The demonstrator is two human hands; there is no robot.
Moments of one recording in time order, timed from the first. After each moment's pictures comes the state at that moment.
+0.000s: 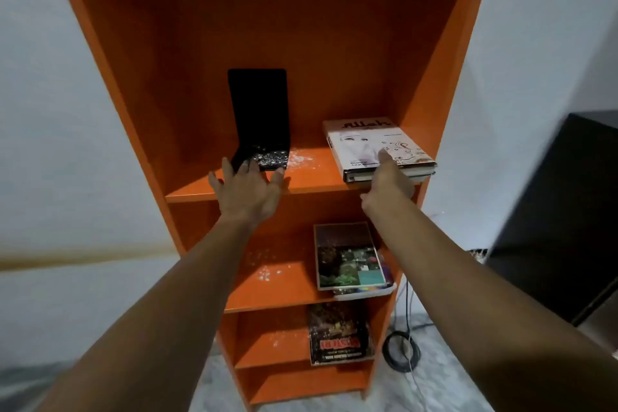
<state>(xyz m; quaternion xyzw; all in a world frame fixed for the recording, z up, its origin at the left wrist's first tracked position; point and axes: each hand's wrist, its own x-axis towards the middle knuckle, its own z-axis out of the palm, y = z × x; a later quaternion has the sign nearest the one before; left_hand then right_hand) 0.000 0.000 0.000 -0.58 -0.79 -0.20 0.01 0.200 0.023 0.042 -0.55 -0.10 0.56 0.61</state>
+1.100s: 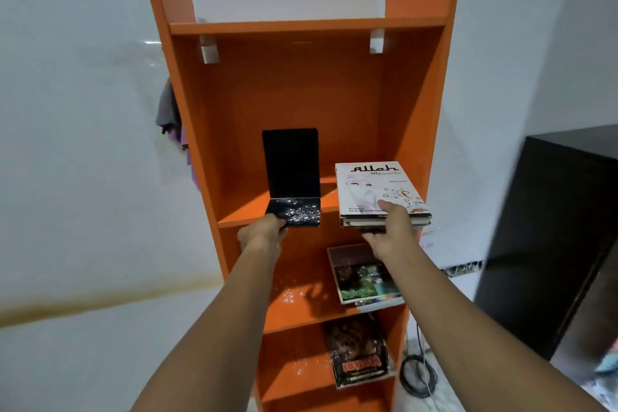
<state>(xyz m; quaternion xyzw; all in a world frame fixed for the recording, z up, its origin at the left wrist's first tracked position) -0.025 -0.072 0.020 -0.12 -0.57 -0.66 -0.48 0.180 -0.062 0.017 -0.38 -0.08 0.63 0.68</state>
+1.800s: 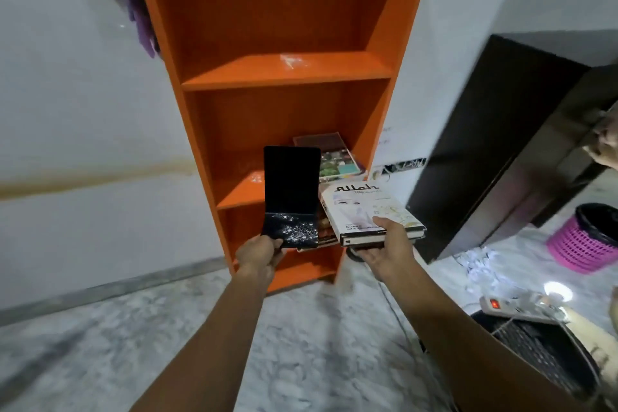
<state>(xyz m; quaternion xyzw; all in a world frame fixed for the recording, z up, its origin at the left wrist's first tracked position) 0.002 -0.235 -0.200 -0.08 -0.60 -0.52 -0.61 0.217 -0.254 -0.160 -0.53 -0.02 0.60 0.60</state>
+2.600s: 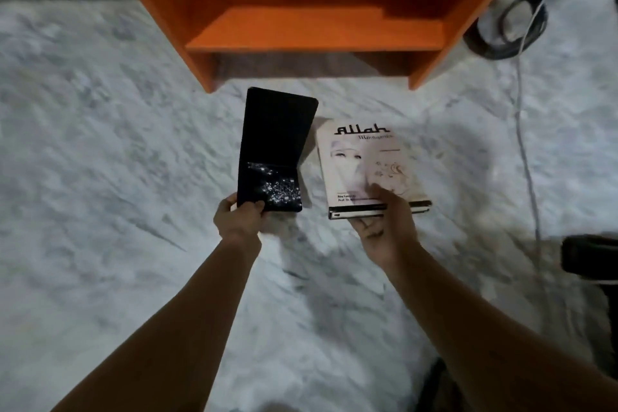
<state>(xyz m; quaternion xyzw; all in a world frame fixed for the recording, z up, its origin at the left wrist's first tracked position) 0.053 -0.246 -0.985 0.16 -0.76 -0.46 -0.42 0.254 -0.205 -0.954 -0.61 0.07 0.69 0.39</state>
